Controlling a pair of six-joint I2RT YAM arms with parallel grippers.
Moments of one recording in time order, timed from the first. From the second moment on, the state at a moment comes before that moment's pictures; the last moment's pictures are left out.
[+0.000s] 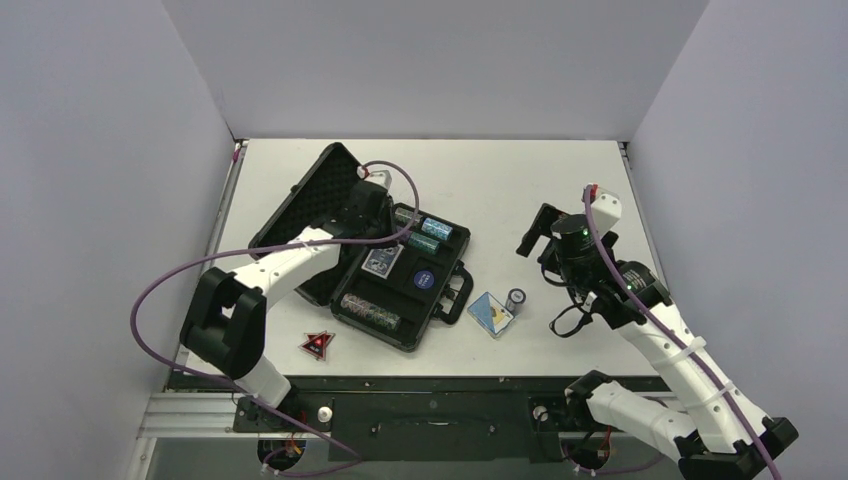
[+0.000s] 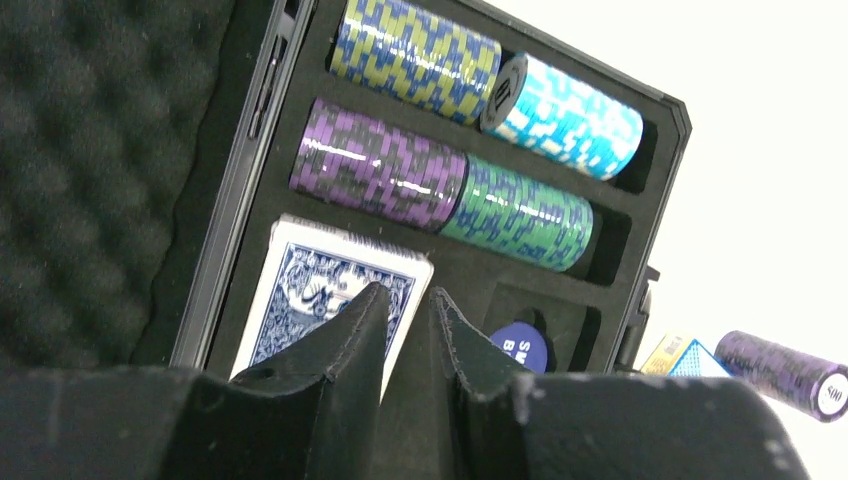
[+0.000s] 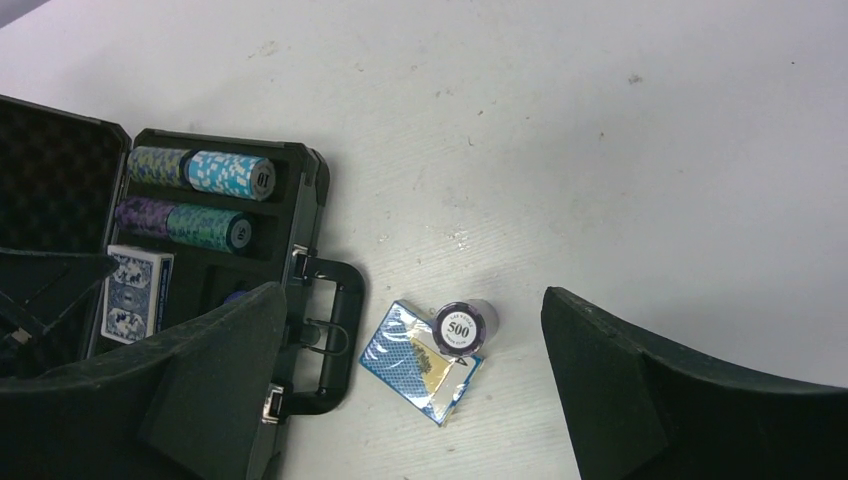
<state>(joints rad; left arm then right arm) -0.55 1.58 1.10 -0.29 -0.09 -0.51 0.56 0.91 1.08 -0.84 0.51 0.73</state>
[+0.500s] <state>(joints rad) -0.55 1.65 1.16 -0.30 -0.14 -0.49 0.52 0.93 1.06 -0.84 0.43 0.71</state>
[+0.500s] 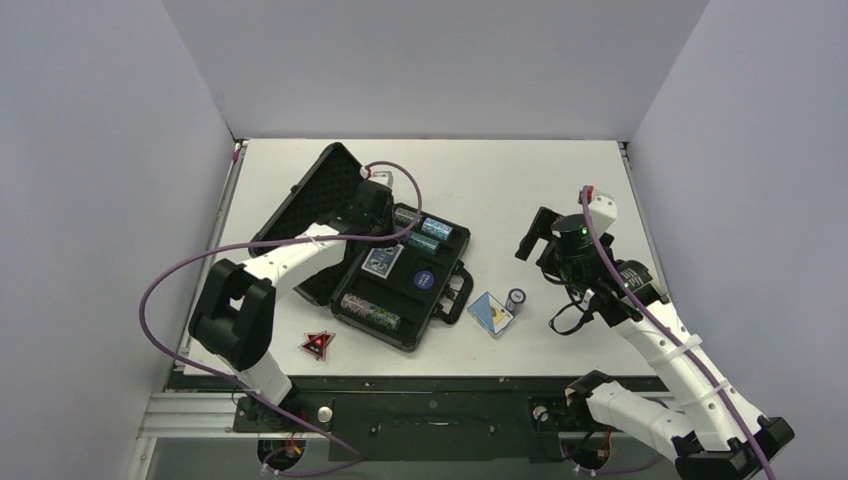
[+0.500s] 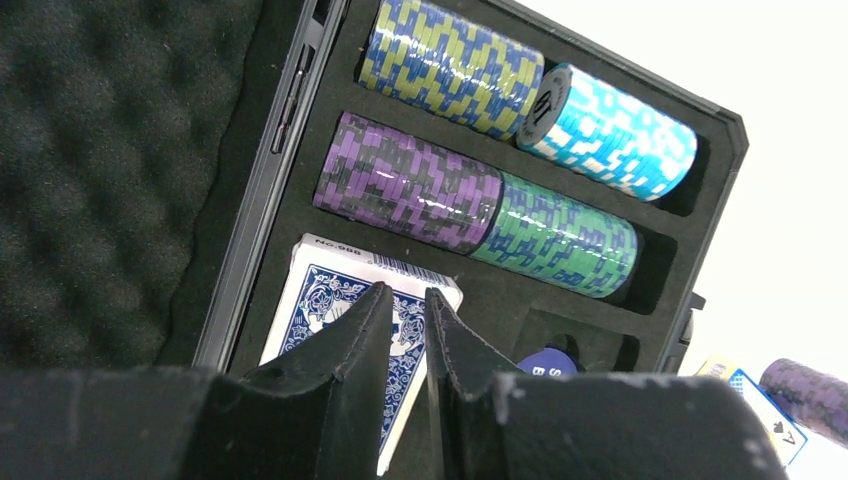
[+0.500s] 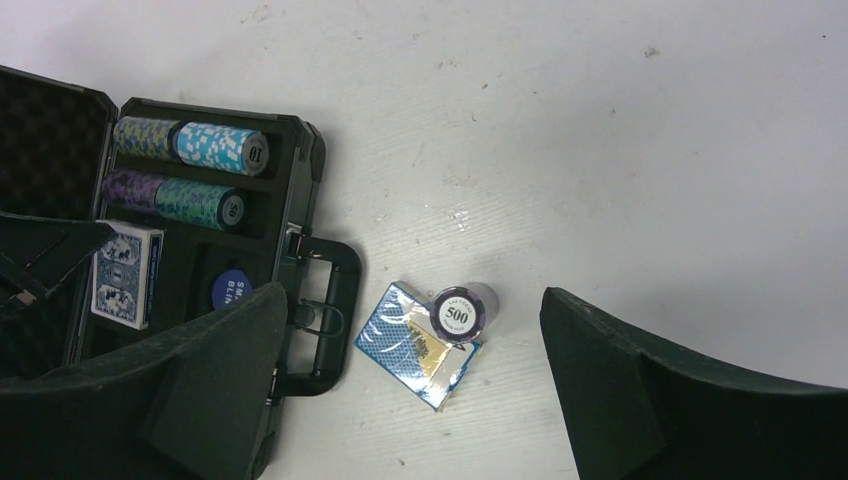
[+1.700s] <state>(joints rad) -0.55 1.63 0.98 -0.13 -0.17 -0.60 0.52 0.95 1.02 -0.83 0.37 0.71</state>
